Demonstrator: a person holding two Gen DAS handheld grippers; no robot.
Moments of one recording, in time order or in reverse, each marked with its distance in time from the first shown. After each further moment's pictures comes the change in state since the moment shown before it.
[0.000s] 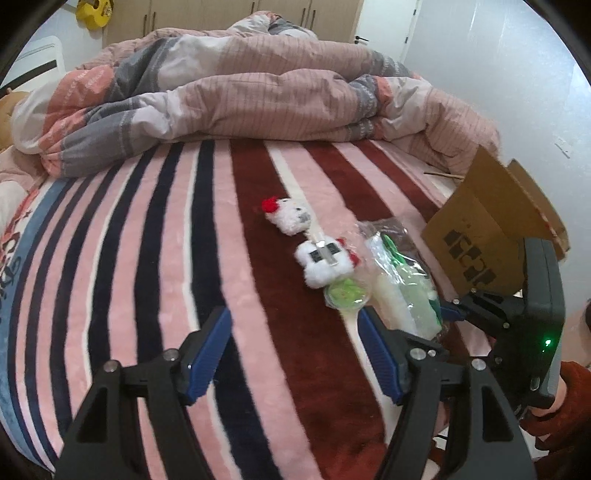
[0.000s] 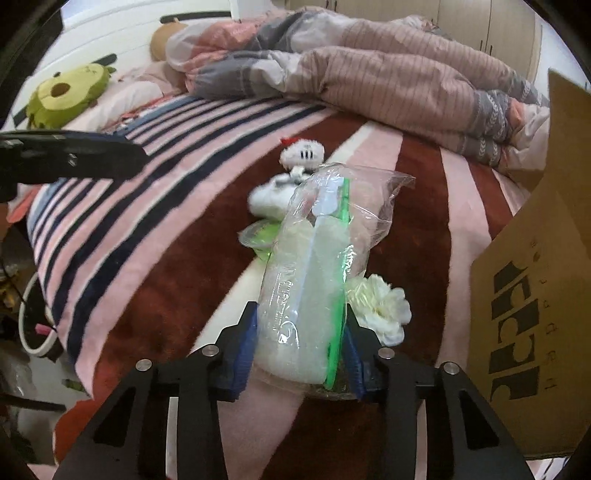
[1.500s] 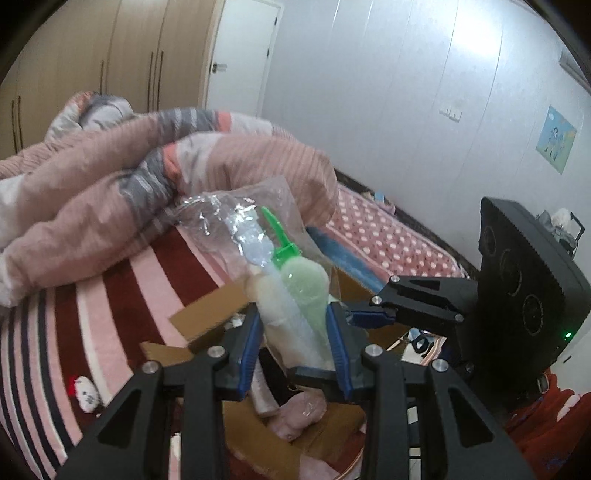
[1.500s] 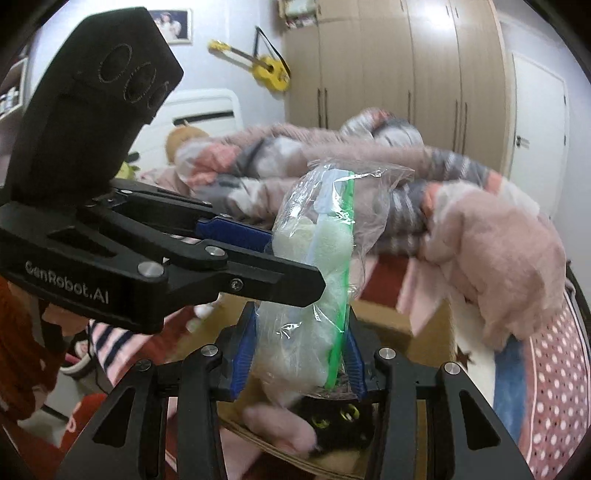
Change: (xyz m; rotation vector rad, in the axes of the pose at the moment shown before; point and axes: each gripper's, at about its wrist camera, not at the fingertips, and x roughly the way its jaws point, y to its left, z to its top) left arm 0.003 -0.275 0.148 0.330 -0.069 -0.330; right arm -0.178 -0.189 0.013 0.017 -0.315 0.084
